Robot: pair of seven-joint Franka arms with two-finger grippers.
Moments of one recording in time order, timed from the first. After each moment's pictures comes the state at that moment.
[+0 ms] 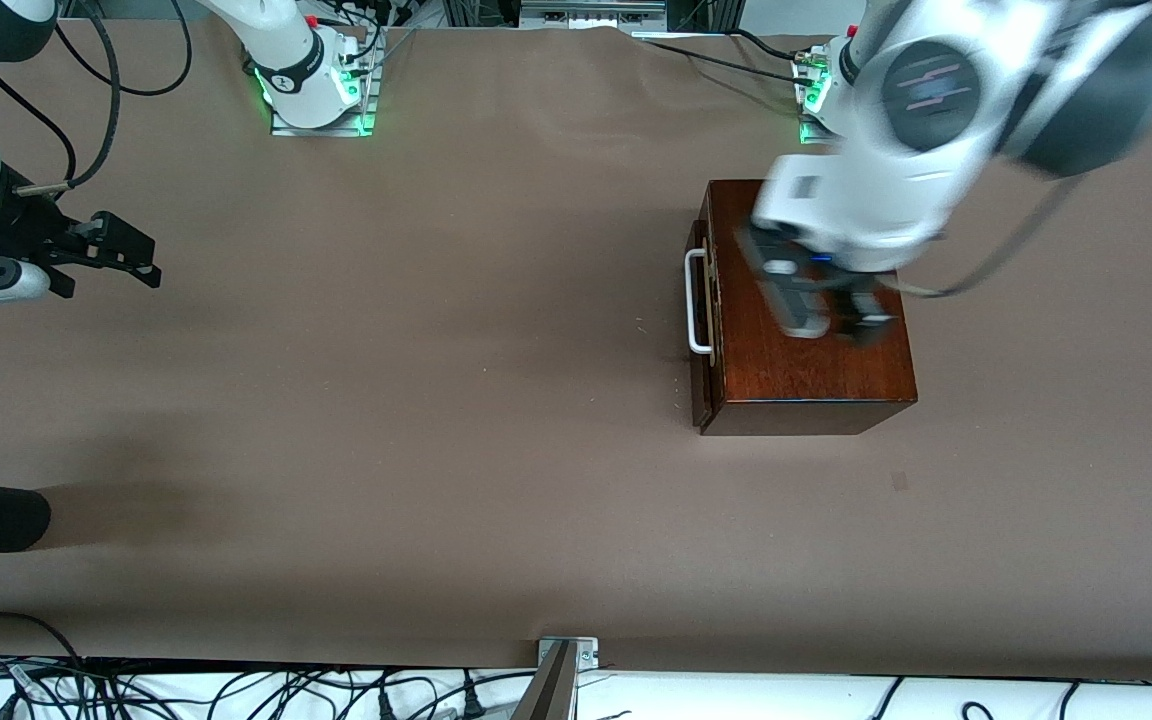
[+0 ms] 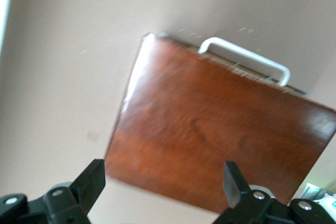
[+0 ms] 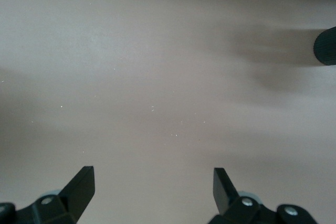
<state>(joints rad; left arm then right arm) -0.09 0.34 -0.37 -1.27 0.25 1.47 0.68 0.23 0.07 -0.17 -1.57 0.05 1.70 -0.07</state>
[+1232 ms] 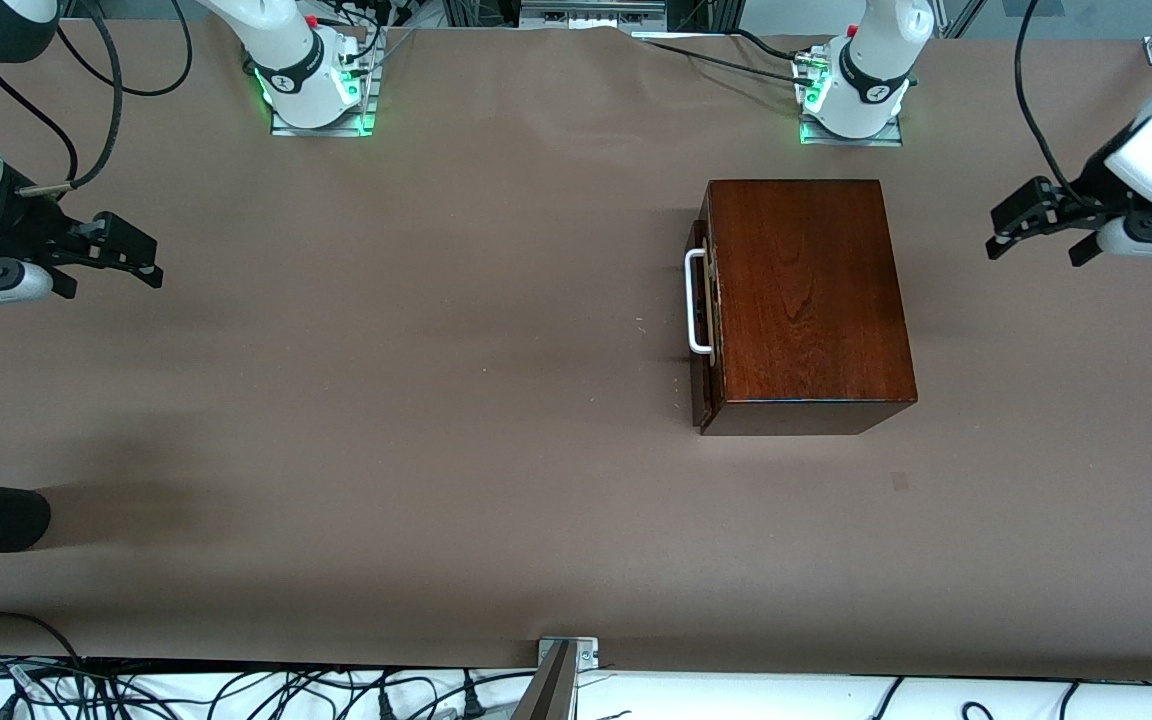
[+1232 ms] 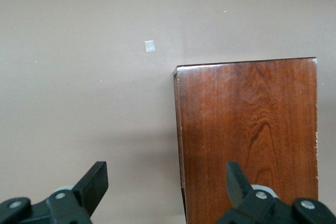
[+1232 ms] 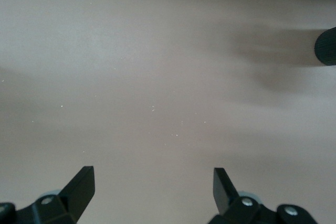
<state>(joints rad) -0.06 -0.08 0.04 -1.75 -0.02 1.68 0.00 0.23 0.07 -0.17 -1.57 0.05 1.70 -0.07</state>
